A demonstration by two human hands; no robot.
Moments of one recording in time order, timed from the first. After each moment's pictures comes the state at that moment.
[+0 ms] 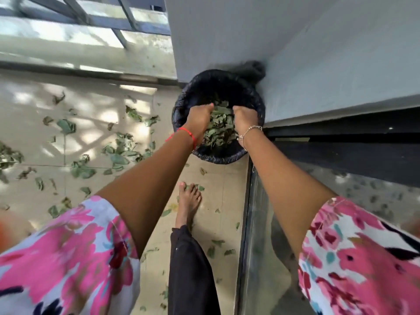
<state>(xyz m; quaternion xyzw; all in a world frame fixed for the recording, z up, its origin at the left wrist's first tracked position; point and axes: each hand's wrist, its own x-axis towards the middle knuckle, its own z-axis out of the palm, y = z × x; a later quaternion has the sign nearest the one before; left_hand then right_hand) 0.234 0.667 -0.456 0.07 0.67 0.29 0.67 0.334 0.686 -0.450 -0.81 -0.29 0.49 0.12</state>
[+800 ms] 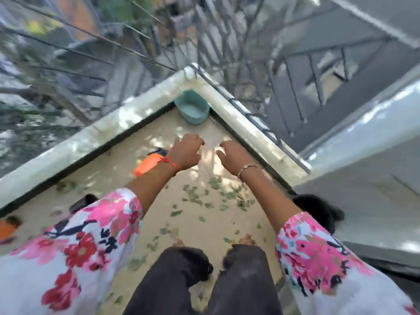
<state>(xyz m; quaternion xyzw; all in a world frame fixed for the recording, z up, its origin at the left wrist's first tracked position) -0.114 0.305 -0.036 0.43 0.87 0.06 0.23 -0.007 0.430 -0.033 -0.23 -0.93 0.26 -0.13</state>
